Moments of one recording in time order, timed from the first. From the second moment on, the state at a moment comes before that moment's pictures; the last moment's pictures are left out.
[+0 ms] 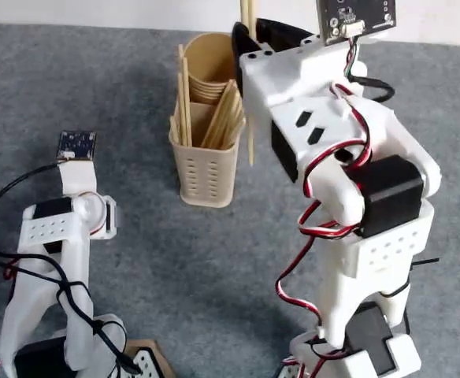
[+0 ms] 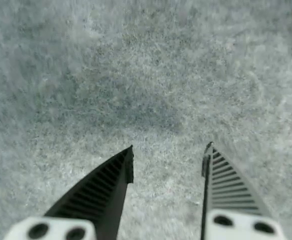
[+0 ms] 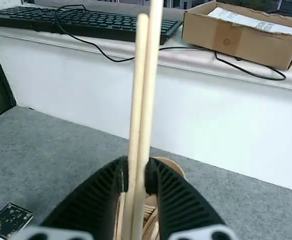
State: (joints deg) left arm -20.1 -25.5 54.5 49.2 -5.6; right arm -28.5 -9.1 -50.9 78.5 1.7
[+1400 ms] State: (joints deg) left arm -19.4 -25.5 54.5 48.7 -5.6; right arm -32.8 -44.0 35.0 10.1 -0.3
